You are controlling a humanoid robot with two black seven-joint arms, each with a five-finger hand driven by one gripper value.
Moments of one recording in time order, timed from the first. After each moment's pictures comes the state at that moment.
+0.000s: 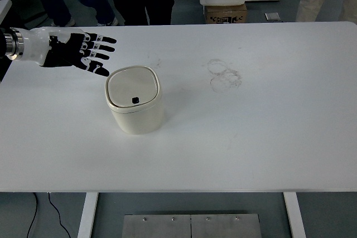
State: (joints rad) left arm -1.53 0.90 0.20 -1.35 0.01 -0.35 0.25; right arm 0.04 0.00 0.29 0.08 -0.30 -0.03 0.02
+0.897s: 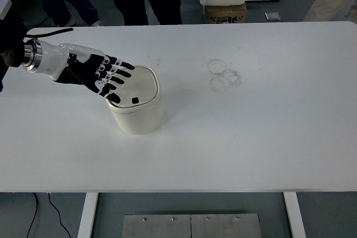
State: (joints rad) left arm -1.57 0.87 0.22 -1.44 0.02 -0.40 0.37; right arm 0.04 0.00 0.29 0.08 -0.30 -0.03 0.02
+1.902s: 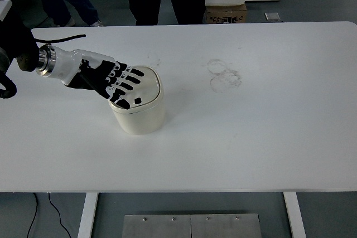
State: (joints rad) left arm -1.55 0.81 0.23 -1.44 0.02 -0.39 0.36; right arm 0.04 0.00 0.29 0.08 -0.30 -0.03 0.02
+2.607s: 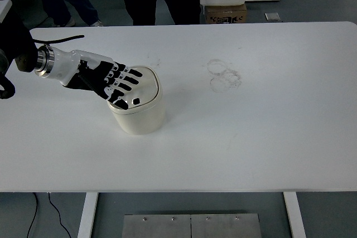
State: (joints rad) left arm -1.56 0.82 0.24 -1.43 0.02 -0.39 0.36; right arm 0.04 0.00 0.29 0.08 -0.30 -0.03 0.02
